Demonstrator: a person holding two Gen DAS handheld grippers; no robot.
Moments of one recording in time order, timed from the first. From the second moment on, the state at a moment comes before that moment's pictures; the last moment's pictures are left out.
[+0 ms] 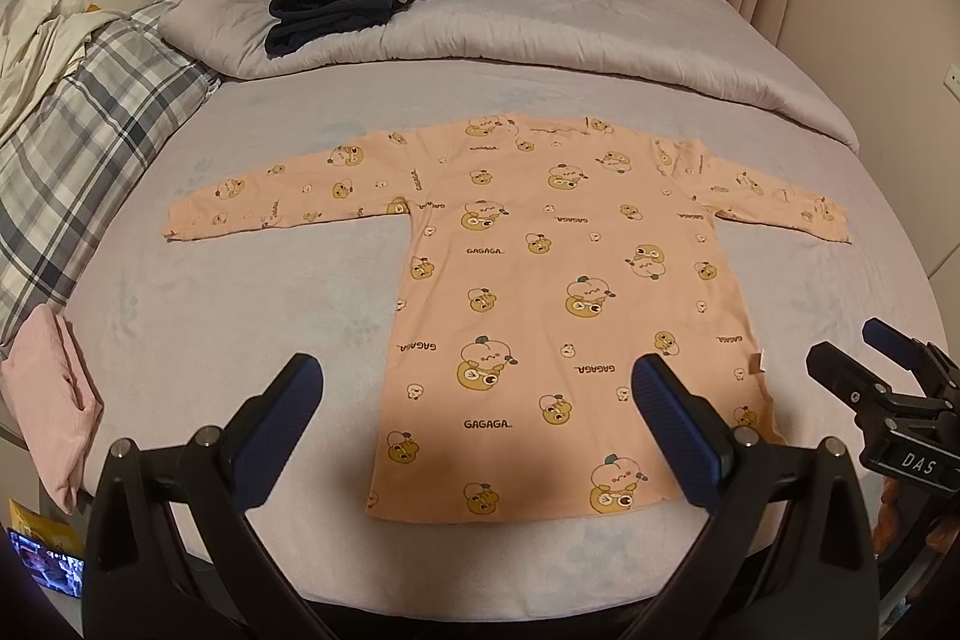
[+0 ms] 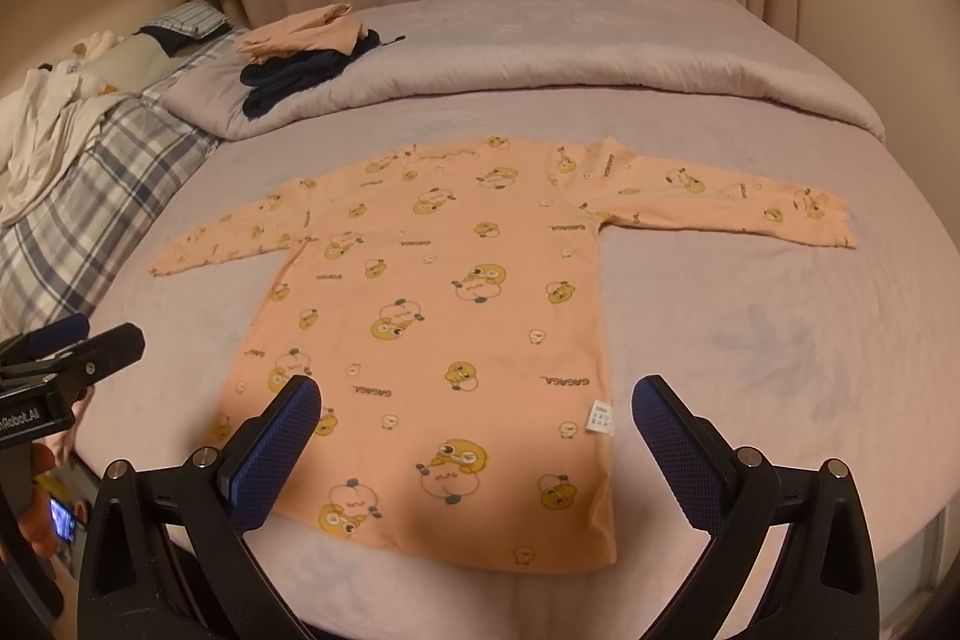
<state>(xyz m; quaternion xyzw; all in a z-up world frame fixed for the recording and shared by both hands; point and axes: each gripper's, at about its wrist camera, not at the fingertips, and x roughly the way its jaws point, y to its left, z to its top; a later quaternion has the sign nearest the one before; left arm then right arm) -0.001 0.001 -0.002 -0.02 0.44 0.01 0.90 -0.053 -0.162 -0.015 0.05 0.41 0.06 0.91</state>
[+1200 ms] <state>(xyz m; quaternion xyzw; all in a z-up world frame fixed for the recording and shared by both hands) 0.005 0.001 -0.008 -0.02 0.44 0.01 0.90 -0.051 -0.158 -0.018 0.05 0.41 0.06 0.91</state>
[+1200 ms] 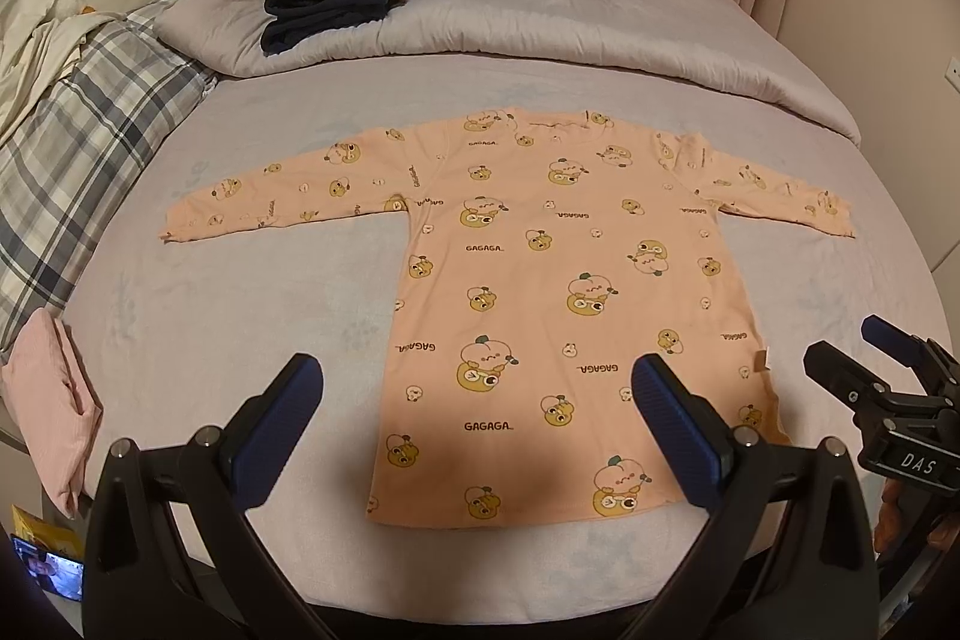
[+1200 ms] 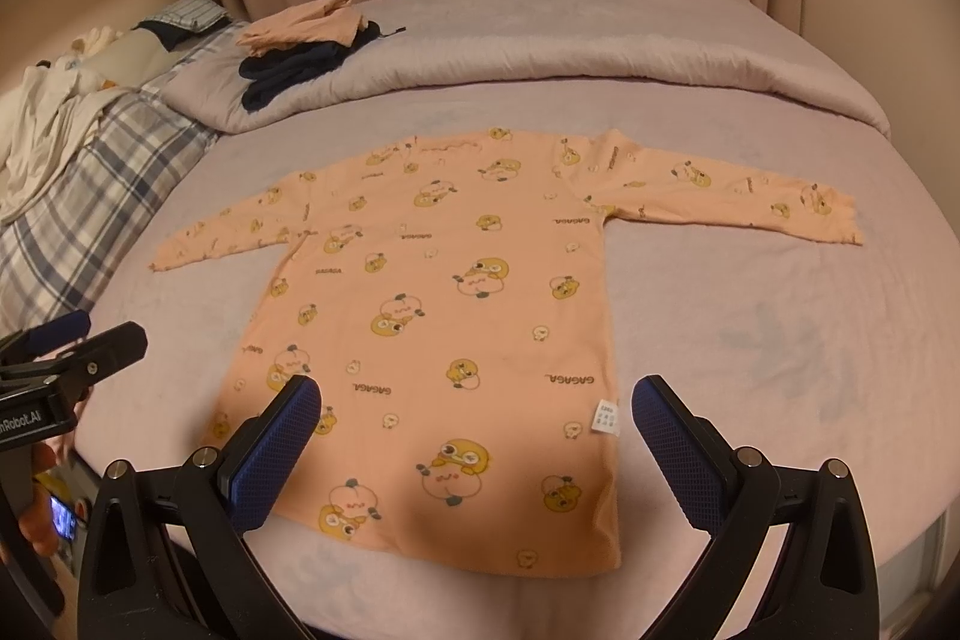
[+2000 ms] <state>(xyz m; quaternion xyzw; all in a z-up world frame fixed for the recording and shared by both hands) 0.006 0.000 -0.012 -0.01 0.44 0.01 0.90 -0.050 -0.156 -0.021 0.05 0.42 0.06 0.91</state>
